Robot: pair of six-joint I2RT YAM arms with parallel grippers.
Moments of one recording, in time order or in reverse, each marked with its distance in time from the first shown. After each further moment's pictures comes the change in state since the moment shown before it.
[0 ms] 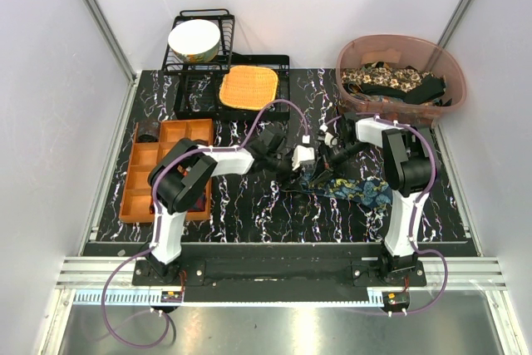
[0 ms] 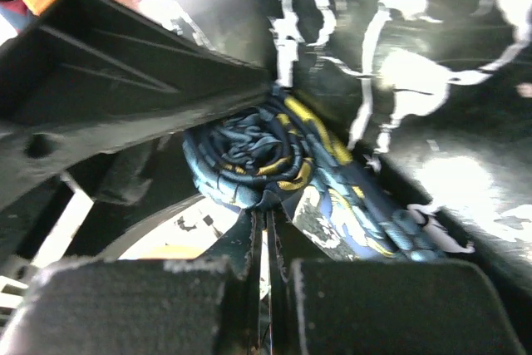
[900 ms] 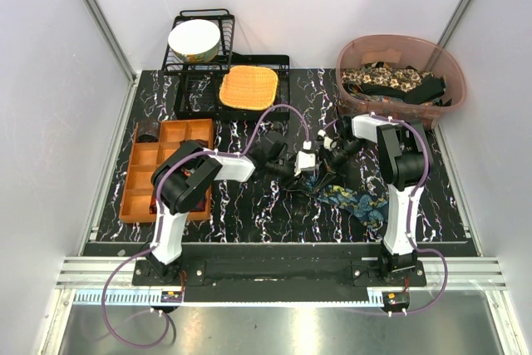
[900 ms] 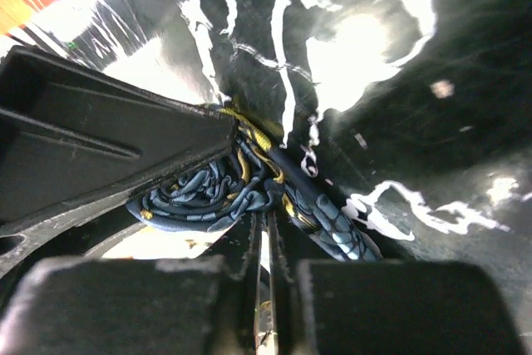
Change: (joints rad) left arm -0.024 0.022 -0.086 0.252 0.067 -0.026; right arm -0.003 0.098 0.098 -0.178 0.107 -0.090
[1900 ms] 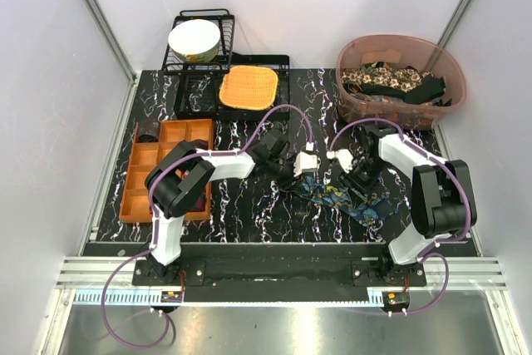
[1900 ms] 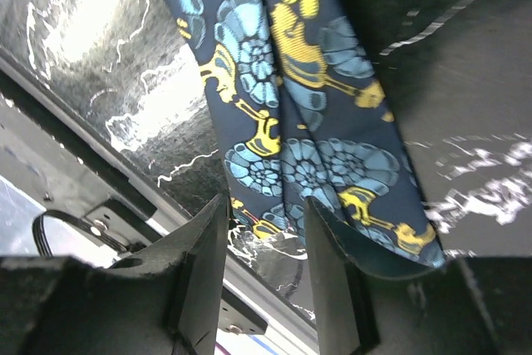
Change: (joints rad) left arm -0.010 -0.062 0.050 -0.277 -0.116 0.082; right arm -0.062 -0.525 -0.365 -0.047 0.415 -0.715
